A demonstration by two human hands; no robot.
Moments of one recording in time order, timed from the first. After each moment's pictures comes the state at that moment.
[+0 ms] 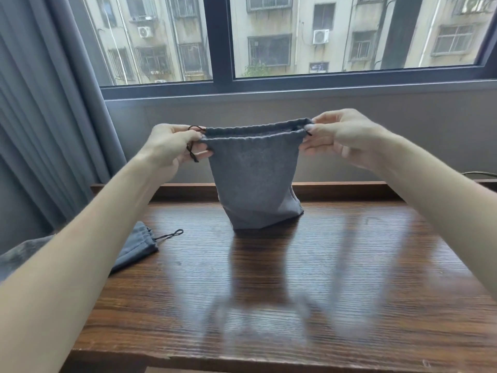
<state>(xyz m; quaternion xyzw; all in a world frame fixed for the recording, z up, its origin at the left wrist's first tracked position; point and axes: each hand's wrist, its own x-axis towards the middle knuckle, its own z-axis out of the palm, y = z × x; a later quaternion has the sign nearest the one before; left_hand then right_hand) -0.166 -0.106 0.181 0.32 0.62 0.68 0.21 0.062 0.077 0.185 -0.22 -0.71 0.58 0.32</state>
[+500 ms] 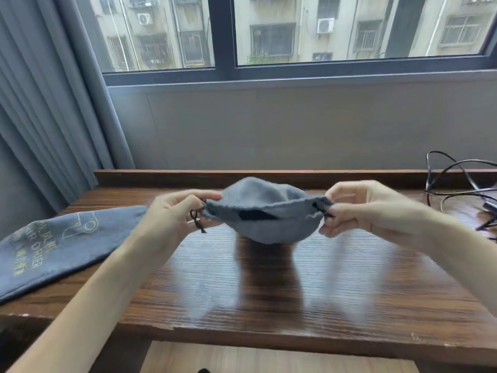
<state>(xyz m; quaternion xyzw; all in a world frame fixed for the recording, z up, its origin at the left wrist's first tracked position) -0.094 -0.196 0.093 0.32 0.58 0.68 0.31 0.148 0.011 0.101 -0.18 -0.71 0.66 0.16</state>
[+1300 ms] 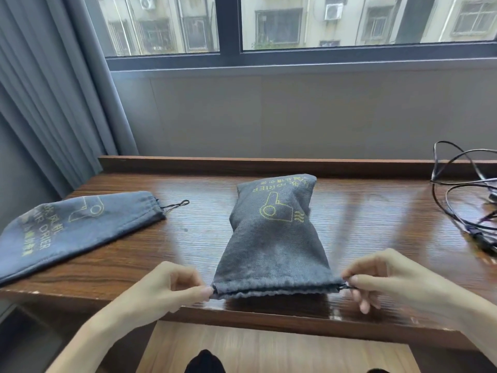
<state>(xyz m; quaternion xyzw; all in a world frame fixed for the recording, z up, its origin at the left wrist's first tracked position) -0.076 -0.273 0.031 0.47 0.72 0.36 0.36 0.200 -0.029 0.020 -0.28 -0.74 0.61 0.06</state>
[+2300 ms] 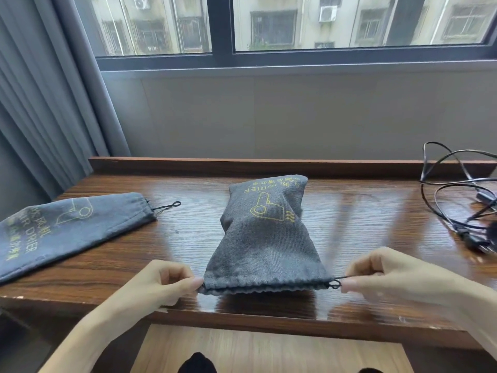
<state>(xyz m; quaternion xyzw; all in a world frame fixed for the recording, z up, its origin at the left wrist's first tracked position) -0.083 -0.268 0.017 0.43 0.69 0.44 0.39 0.210 -0.028 0.042 -0.29 -0.76 0.58 -0.02</state>
